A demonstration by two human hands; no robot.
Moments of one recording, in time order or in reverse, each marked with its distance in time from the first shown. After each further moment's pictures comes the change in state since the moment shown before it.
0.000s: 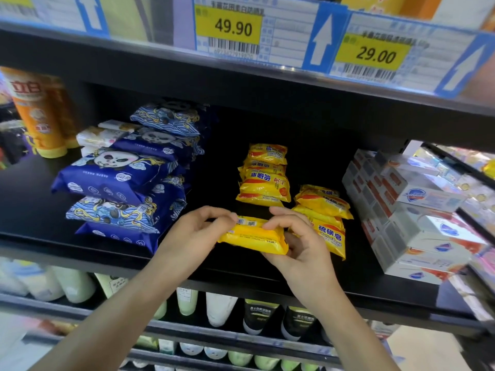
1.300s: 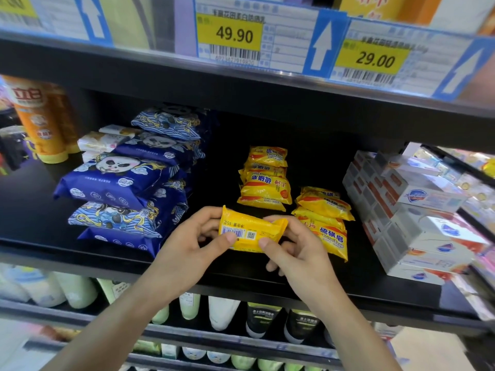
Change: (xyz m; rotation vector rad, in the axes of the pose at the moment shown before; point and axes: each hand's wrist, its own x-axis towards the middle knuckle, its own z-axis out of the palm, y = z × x) left_hand -0.009 -0.012 -0.010 0.080 -0.107 0.254; right_hand 0.004 -0.001 0.000 -0.033 -0.012 0.223
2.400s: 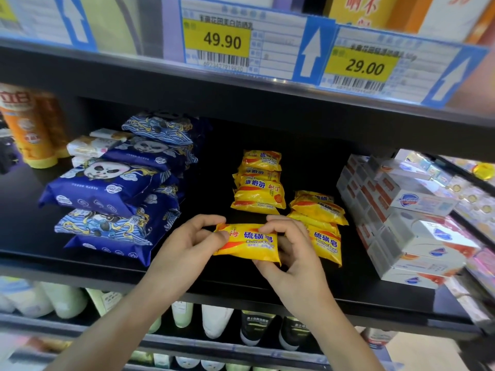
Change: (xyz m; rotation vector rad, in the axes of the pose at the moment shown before) left_hand 0.006 0.011 0.008 -0.061 0.095 -0.225; right_hand -0.006 0.003 0.003 -0.117 0.033 -0.212
